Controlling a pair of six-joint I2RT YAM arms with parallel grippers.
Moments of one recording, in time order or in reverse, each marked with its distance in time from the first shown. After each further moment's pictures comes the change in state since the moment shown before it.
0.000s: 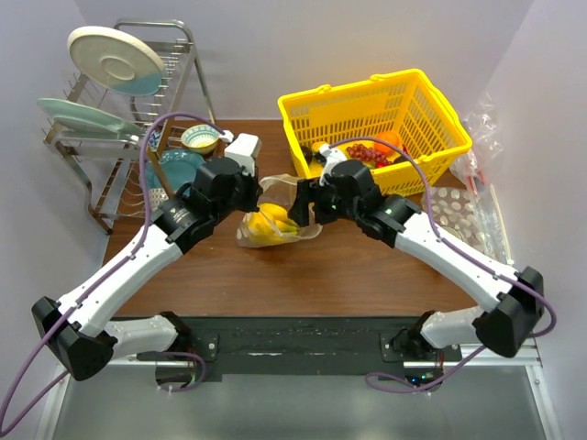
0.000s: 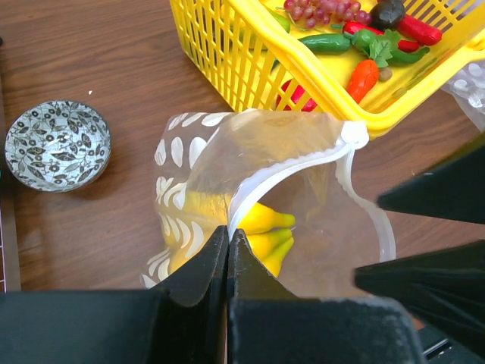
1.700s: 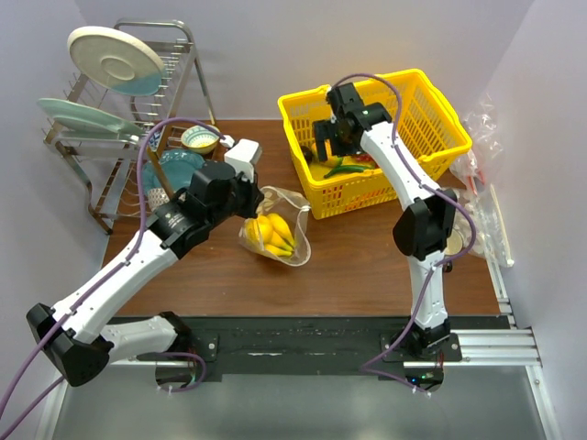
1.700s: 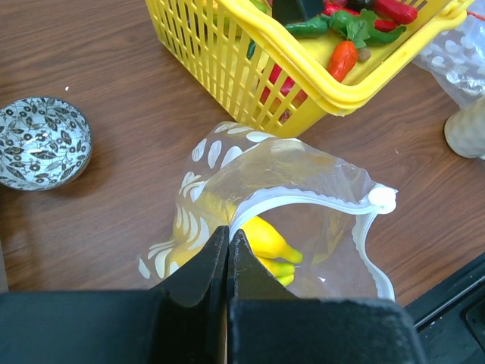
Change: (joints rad) left arm 0.000 -0.043 -0.029 -0.013 0.068 0.021; right arm -0.335 0.817 1.057 -0.642 0.227 -0.289
